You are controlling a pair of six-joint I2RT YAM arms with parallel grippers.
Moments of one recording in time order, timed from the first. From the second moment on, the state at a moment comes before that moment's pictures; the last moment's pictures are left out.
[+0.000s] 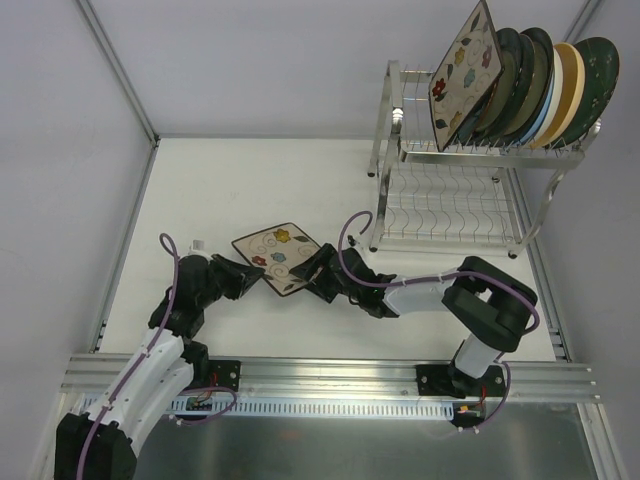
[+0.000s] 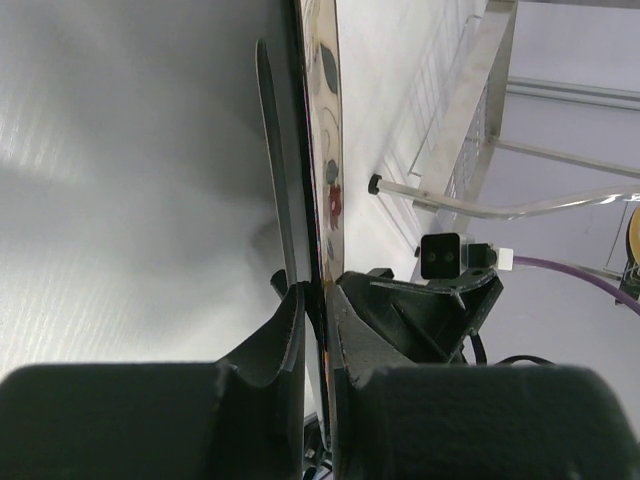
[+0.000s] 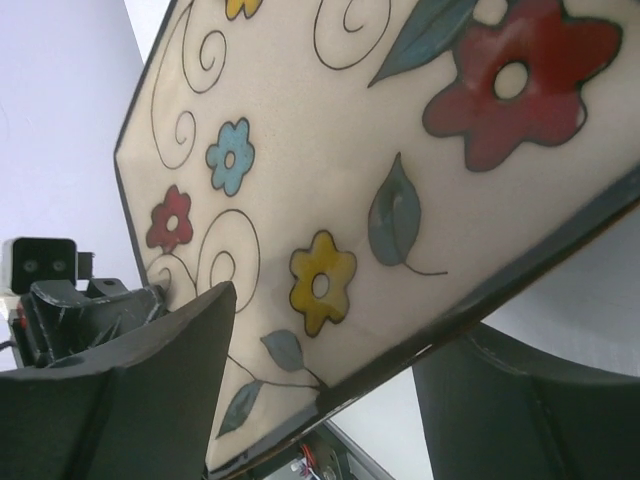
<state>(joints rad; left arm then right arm) -0.25 0.61 0.24 -0.12 0.26 -1.30 1.01 1.67 0.68 0.45 0.12 1.46</state>
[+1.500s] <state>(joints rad) -0.36 0.52 0.05 -0.02 0.38 -1.50 0.92 1.52 0.69 0.30 0.17 1.22</state>
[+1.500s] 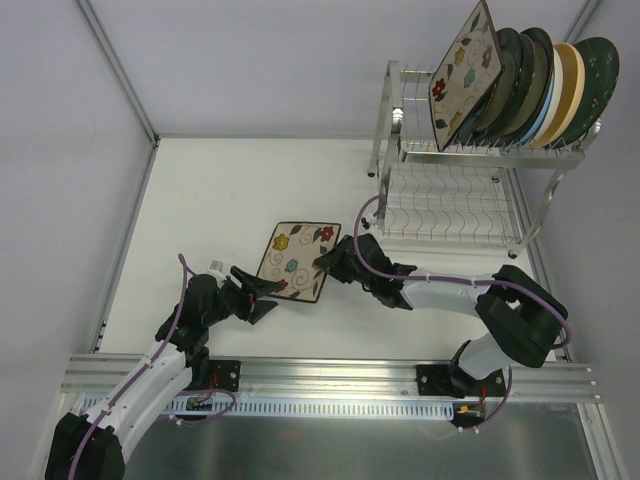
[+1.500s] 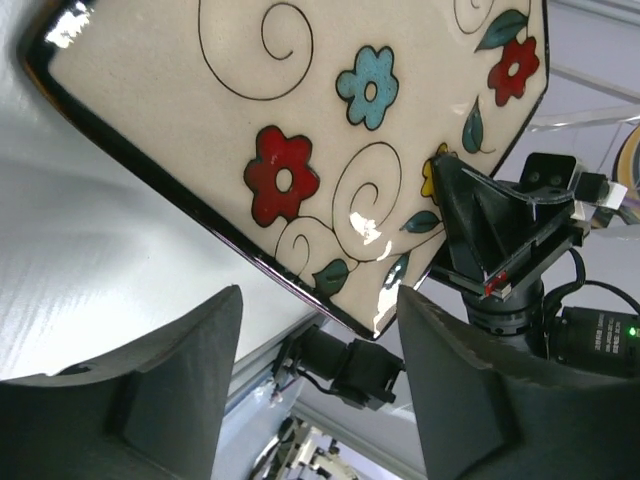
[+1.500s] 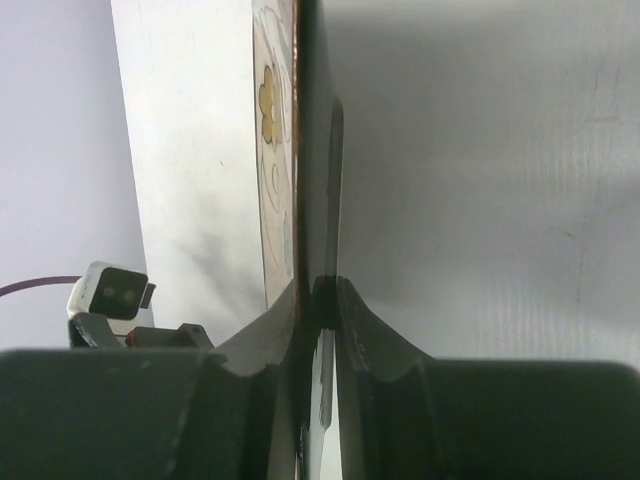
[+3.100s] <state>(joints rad) -0.35 0.89 0.51 -0.19 0.21 -0.63 0.81 1.19 1.70 -0.27 0.19 -0.07</state>
